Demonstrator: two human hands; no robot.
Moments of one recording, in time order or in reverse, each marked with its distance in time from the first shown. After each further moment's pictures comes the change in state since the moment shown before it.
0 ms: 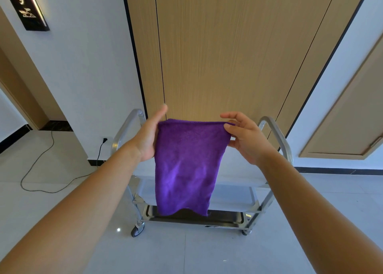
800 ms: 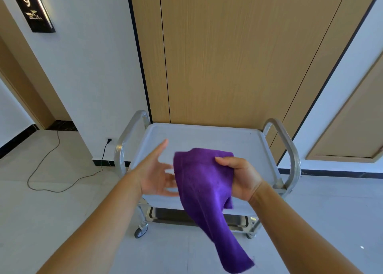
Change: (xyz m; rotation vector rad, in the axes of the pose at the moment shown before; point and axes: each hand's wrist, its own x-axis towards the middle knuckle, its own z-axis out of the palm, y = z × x) left_hand -0.001 -0.060 -0.026 -0.266 -0.024 -0.509; right_hand -0.021 0.049 0.024 0.558 -0.291 0.478
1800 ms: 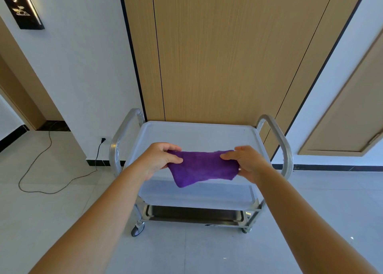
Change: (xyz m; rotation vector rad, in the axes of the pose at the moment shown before) left_hand 0.004 0.008 0.024 0.575 0.275 0.451; right_hand -0.002 -0.025 -0.025 -0.476 0.730 -0.026
